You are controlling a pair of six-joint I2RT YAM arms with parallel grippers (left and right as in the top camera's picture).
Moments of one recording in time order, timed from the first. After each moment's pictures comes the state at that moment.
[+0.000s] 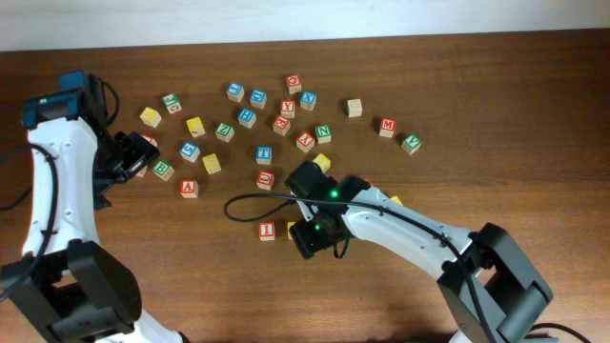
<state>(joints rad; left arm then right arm) 0.24 1.82 1.68 -1.39 -0.08 -0.60 0.75 1.79 1.15 -0.75 -0.18 0.29</state>
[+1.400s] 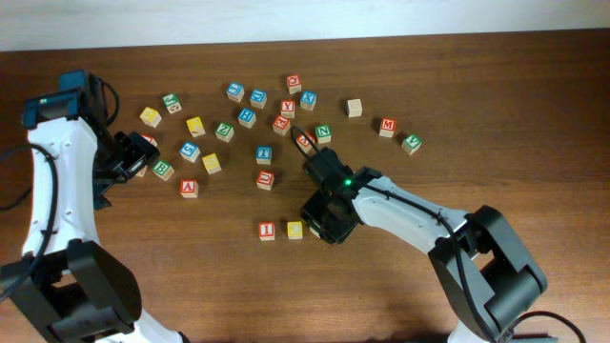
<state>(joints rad) 0.24 1.82 1.68 -1.39 -0.08 -0.60 0.63 1.85 1.11 -0.60 -0.28 1.39</state>
